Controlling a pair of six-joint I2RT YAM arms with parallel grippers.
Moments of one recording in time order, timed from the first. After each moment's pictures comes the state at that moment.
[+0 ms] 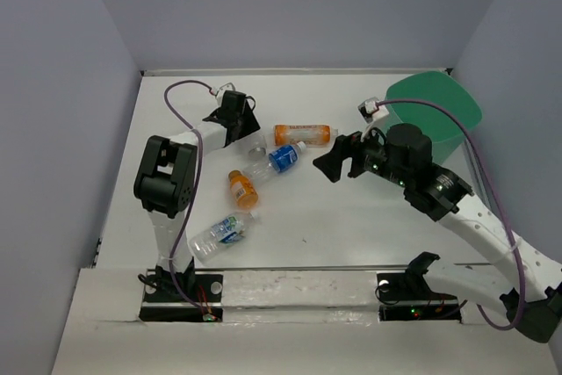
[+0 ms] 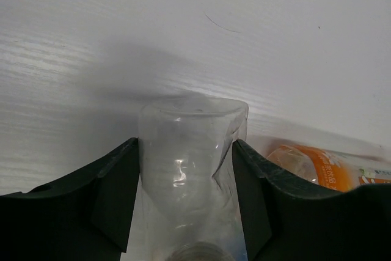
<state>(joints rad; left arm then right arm) -0.33 1.94 1.26 -0.08 -0.15 -0.66 0.67 0.96 1.02 -0.34 -0.10 0.36</state>
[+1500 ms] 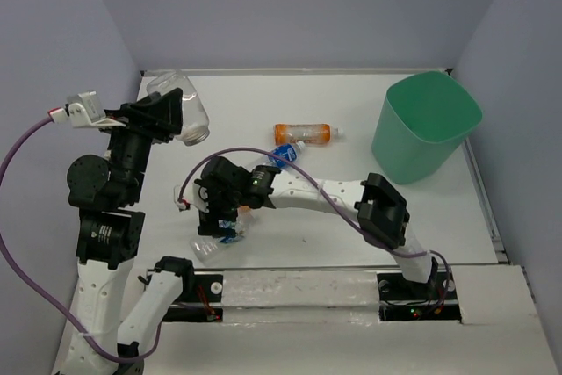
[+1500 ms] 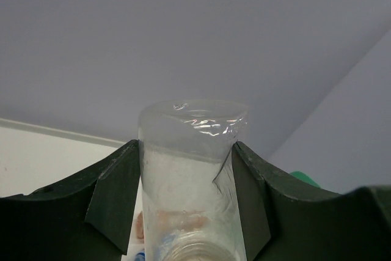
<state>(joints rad) -0.18 0.67 1.13 -0.15 -0.03 -0.55 1.20 2.11 1.81 -0.50 -0.33 -0.41</state>
